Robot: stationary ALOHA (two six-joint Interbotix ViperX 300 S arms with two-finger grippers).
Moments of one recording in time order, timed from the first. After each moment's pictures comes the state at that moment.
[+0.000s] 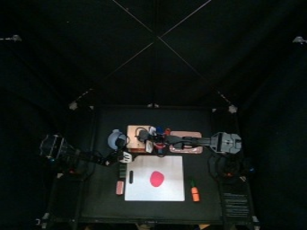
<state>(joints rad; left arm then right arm) -0.12 -0.08 0.99 -1.38 -0.49 -0.01 -0.27 0.28 0.23 -0.13 0.14 0.00</state>
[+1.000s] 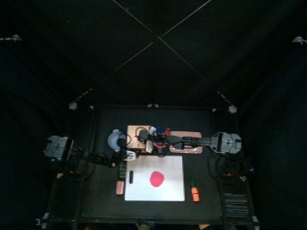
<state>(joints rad) -0.12 0.08 0.90 -1.40 -0.66 -0.06 -0.27 0.28 0.24 -0.13 0.14 0.01</state>
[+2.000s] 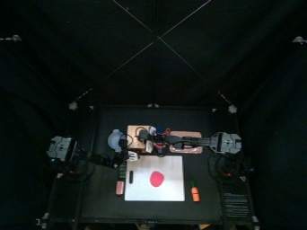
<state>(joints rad) -0.13 0.10 0.87 -1.40 -0.68 -0.05 -0.26 0.29 0.24 -0.13 0.15 0.01</state>
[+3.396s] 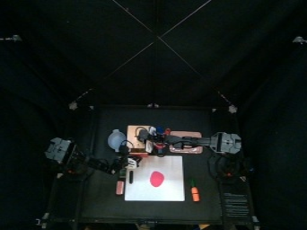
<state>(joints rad) -0.29 0.10 0.88 -1.43 -0.64 -0.05 -0.27 0.29 0.23 -0.13 0.16 0.01</state>
